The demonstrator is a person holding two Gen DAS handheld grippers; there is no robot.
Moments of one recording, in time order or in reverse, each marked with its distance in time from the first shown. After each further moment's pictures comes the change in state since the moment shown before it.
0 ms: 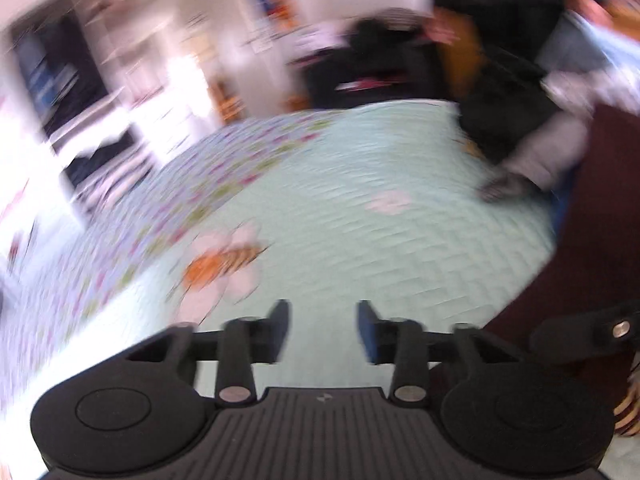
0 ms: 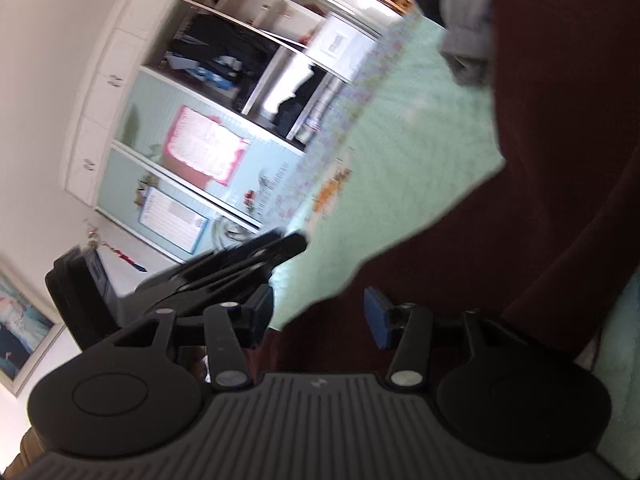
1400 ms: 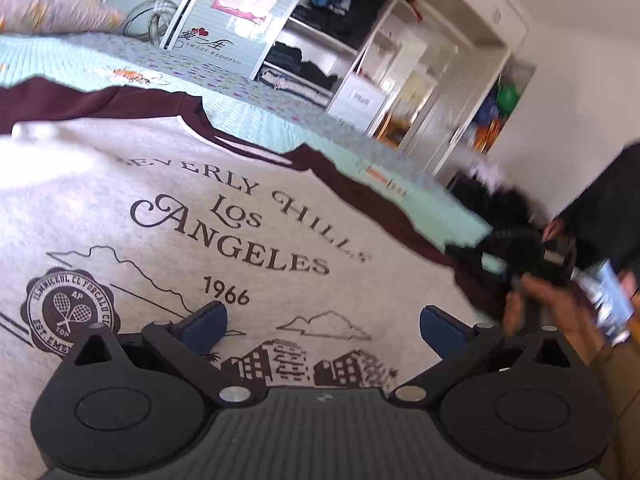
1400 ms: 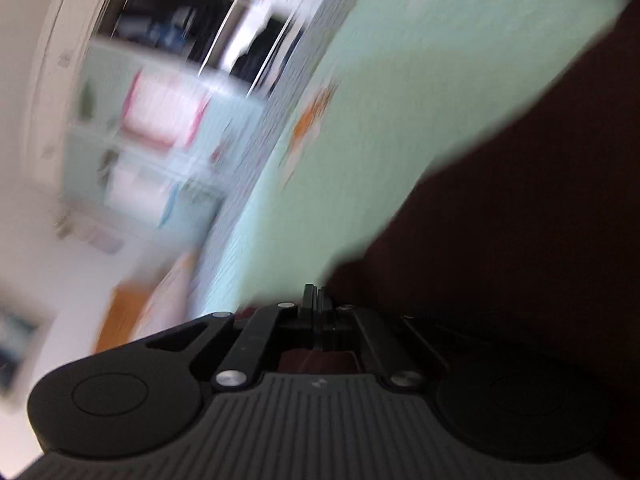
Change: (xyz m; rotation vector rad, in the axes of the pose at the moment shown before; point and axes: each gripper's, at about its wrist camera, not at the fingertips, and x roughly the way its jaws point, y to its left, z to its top) left arm -0.216 0.042 -0.293 -0.895 -0.239 0.024; right arm 0.069 0.031 -0.019 0.073 0.073 -0.201
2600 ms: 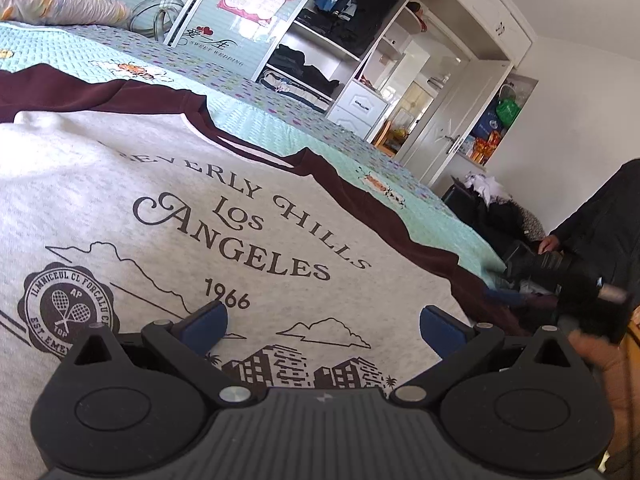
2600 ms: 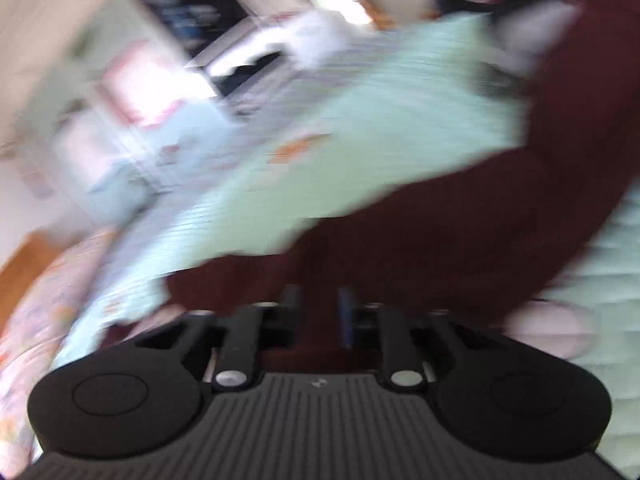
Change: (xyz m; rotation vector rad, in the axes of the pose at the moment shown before) left arm 0.001 0.000 -0.005 -0.002 0.002 0.013; right arm -0.085 0.080 -0.091 -0.337 -0.023 -0.092
